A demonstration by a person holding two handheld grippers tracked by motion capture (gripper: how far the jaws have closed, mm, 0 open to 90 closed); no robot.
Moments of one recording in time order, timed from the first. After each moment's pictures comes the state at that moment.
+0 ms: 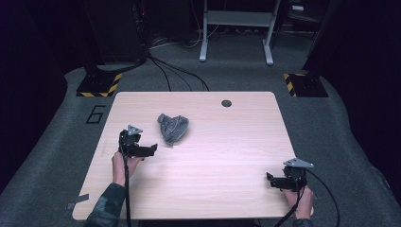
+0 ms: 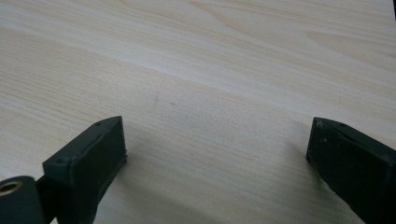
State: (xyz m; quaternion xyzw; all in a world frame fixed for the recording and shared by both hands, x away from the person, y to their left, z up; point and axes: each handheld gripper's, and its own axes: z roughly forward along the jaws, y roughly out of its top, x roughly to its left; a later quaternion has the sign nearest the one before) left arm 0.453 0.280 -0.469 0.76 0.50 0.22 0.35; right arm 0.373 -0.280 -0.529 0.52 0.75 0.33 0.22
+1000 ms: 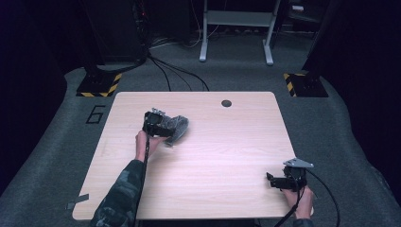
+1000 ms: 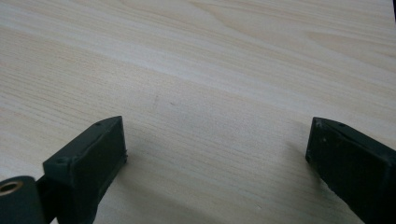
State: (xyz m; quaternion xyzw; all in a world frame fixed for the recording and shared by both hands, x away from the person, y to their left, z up) left arm 0.545 0.224 -0.481 0.79 0.49 0.18 0.32; right arm 0.372 -0.280 -0.529 0.52 0.76 0.32 0.22
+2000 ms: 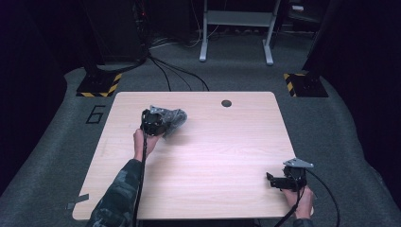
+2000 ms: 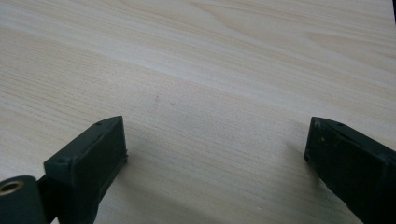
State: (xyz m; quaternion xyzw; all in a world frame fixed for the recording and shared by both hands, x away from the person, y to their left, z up) left arm 0.527 0.229 -0.453 0.79 0.45 0.21 0.36; right arm 0.372 -0.279 -0.529 0.53 0.75 0.33 0.22
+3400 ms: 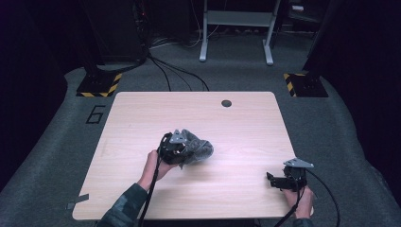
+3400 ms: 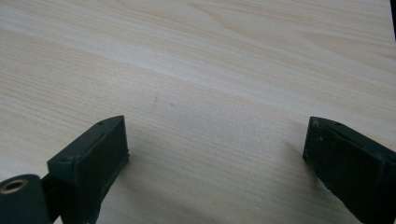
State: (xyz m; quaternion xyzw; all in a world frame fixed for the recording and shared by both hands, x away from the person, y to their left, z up) left arm 0.428 0.156 -0.453 0.88 0.29 0.13 0.37; right arm 0.372 -0.279 -0.529 0.53 0.75 0.33 0.23
